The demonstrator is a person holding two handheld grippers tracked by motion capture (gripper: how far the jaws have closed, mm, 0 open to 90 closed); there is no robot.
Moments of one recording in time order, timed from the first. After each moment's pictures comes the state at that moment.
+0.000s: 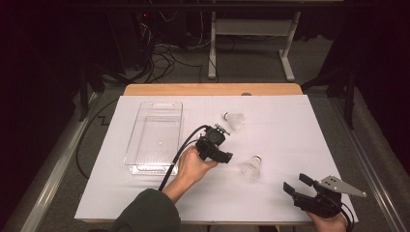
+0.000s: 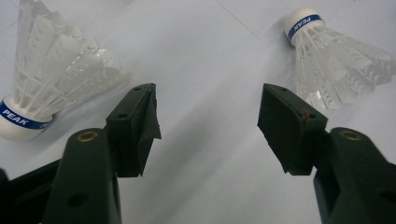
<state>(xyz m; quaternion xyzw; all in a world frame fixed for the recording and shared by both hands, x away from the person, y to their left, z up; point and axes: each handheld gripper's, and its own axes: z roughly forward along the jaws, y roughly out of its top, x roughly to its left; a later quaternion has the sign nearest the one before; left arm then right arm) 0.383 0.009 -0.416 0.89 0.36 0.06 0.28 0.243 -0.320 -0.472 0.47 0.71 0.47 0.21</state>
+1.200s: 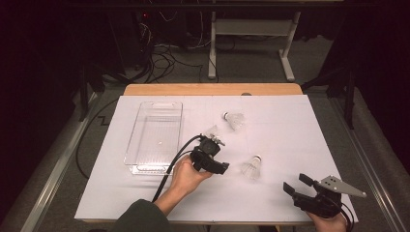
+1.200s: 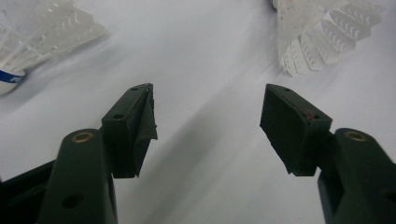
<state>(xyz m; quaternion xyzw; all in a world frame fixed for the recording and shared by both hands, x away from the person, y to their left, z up) 0.356 0.022 -0.427 0.89 0.35 0.04 0.28 0.242 -0.319 -0.472 0.47 0.71 0.47 0.21</state>
